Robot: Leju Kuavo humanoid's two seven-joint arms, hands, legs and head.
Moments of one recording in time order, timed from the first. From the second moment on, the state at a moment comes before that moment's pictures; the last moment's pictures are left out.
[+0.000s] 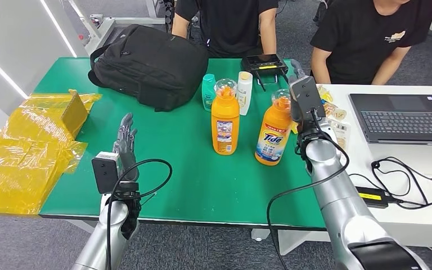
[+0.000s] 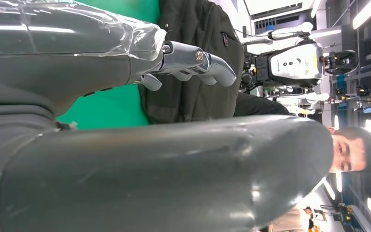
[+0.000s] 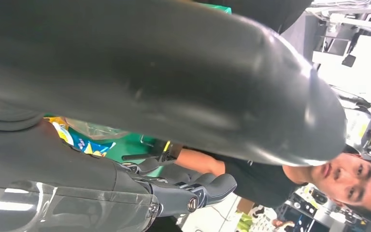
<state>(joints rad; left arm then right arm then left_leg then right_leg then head) -0.26 -0.11 -0.23 -1.28 0.03 0.22 -0.53 -0.81 0.05 0.22 -0.82 0.24 -0.11 -0.33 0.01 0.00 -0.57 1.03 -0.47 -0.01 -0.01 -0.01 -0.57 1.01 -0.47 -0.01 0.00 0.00</state>
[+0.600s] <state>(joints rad) -0.26 -0.12 -0.21 -1.28 0.02 0.23 -0.52 -0.80 0.05 0.26 -0.83 0.33 -0.12 -0.30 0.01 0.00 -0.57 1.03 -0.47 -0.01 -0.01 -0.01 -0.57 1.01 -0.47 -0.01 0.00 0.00</state>
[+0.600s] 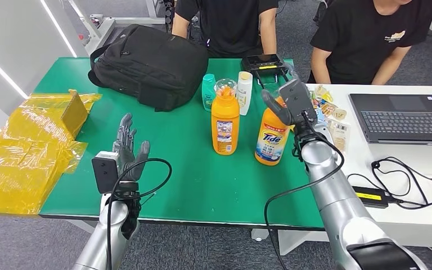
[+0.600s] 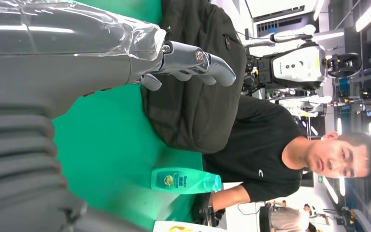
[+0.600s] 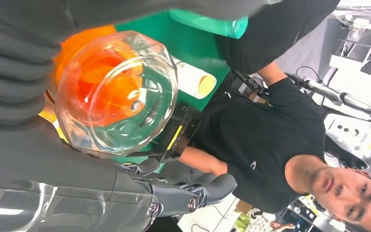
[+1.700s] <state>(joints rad) -0.24 -0.12 -0.20 -1.29 0.00 0.22 -0.50 -0.67 0.05 0.24 -0.85 0.27 -0.10 -0.34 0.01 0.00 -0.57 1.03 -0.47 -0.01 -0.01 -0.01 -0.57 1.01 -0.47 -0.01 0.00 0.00</state>
